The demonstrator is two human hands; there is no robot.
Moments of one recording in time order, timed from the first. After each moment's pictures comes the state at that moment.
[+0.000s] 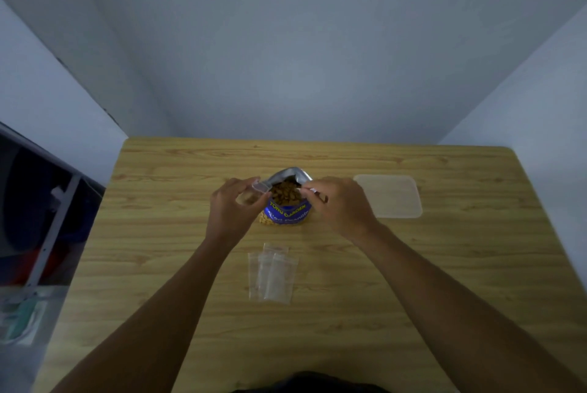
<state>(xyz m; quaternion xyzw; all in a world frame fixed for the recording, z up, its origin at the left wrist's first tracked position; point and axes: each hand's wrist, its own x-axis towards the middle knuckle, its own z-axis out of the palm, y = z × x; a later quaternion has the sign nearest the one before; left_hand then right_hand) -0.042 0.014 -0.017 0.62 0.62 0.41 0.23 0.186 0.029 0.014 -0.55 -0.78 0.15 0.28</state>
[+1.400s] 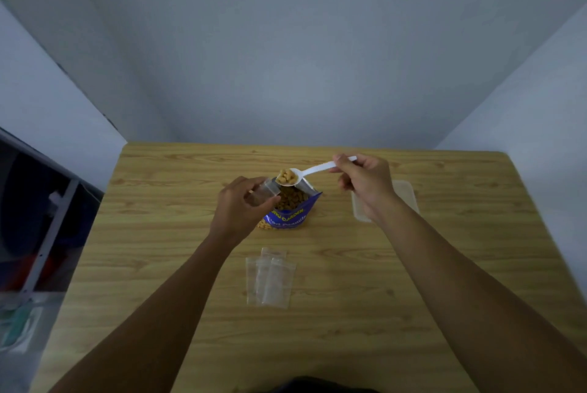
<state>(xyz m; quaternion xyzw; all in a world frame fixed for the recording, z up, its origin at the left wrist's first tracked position) -0.032 0.026 -0.007 0.63 0.61 0.37 0.29 0.211 0.067 0.049 -0.63 -0.36 0.52 0.45</state>
